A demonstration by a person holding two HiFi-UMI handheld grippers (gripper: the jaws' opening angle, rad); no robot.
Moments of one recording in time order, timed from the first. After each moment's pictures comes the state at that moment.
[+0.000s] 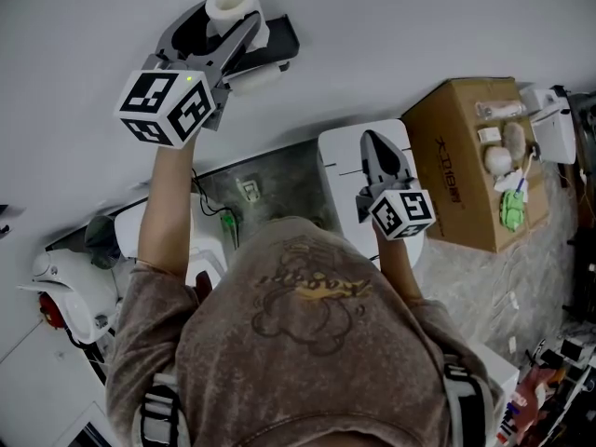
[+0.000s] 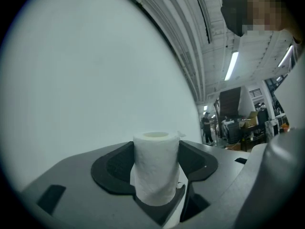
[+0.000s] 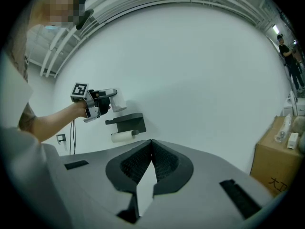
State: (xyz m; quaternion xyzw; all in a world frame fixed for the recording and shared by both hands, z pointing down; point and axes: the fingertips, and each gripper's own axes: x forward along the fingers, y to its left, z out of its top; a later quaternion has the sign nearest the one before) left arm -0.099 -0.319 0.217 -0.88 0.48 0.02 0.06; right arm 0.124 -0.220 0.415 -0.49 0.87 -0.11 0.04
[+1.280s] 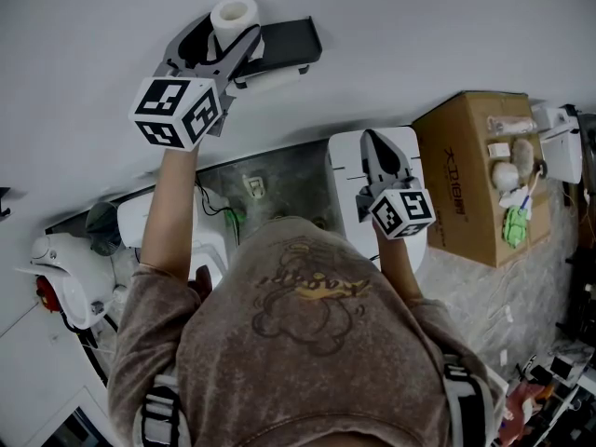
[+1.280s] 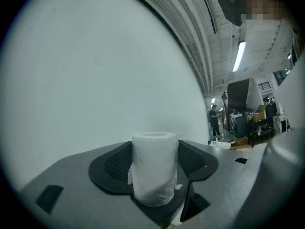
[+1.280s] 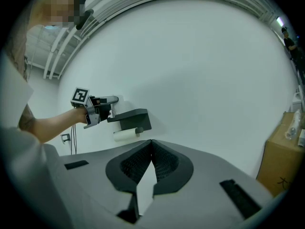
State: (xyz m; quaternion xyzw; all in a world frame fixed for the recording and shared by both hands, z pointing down) left arm -0.139 -0.333 0.259 -0.85 0.52 -0.01 0.04; right arm 0.093 -0.243 0.421 -0.46 0.88 -0.12 0.03
